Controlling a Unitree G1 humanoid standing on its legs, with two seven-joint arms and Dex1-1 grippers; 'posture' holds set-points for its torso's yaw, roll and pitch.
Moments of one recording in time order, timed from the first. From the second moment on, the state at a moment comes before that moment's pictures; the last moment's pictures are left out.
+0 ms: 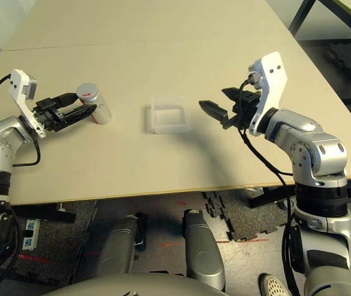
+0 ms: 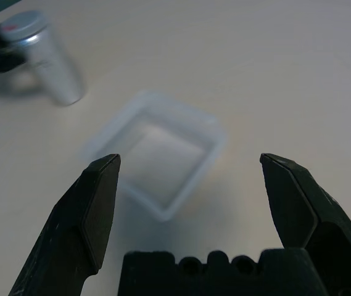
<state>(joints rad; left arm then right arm) -0.62 0.61 0.17 0.52 -0.40 0.30 -0.97 -0.48 -0.58 -0.13 -0.32 0.61 0.96 0.60</state>
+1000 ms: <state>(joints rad) -0.74 0.52 0.14 0.81 -0.30 0.05 -0.98 -0.48 -0.59 -0.08 -0.39 0.64 0.97 0.66</state>
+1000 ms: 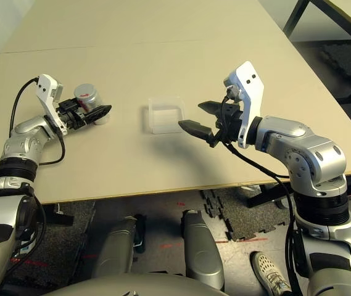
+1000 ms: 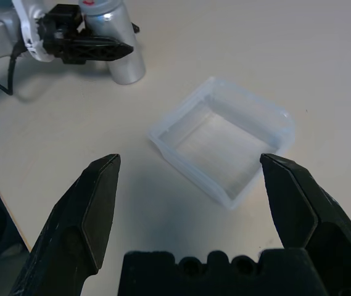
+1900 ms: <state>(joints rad) -0.86 0.44 0.06 0.68 -0.29 0.15 -1.08 -0.67 -0.49 0.02 -0.27 0.49 0.81 0.59</state>
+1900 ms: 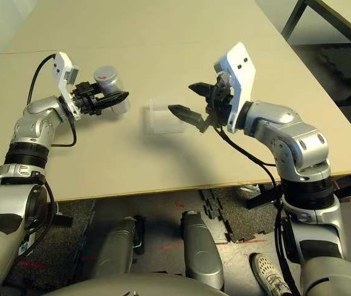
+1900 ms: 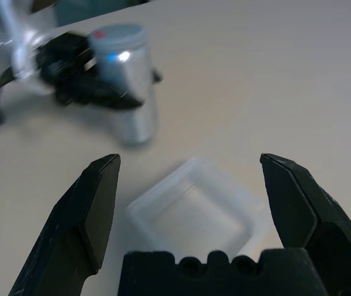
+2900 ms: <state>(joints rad) -0.93 0.30 -0.03 0.73 -0.23 0.13 -1.07 -0.80 -0.32 0.15 -0.20 0.33 0.87 0.46</state>
